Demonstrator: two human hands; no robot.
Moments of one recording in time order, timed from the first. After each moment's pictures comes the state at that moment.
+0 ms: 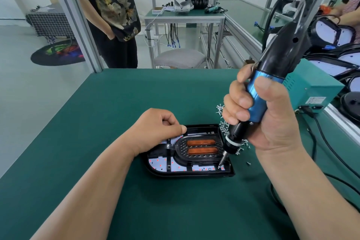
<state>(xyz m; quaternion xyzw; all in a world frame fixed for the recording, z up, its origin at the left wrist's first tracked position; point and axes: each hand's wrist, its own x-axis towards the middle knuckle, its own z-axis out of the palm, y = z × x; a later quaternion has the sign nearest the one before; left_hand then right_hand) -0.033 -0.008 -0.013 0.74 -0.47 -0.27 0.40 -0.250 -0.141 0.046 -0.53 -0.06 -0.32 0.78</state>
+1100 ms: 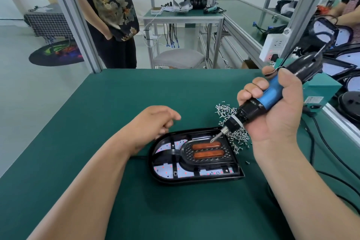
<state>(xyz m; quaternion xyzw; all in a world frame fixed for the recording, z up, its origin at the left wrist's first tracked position) -0.033 -0.009 -0.005 0.70 -0.39 -0.36 0.48 -0.246 -0.155 0.036 -0.30 0.06 -0.52 0.79</state>
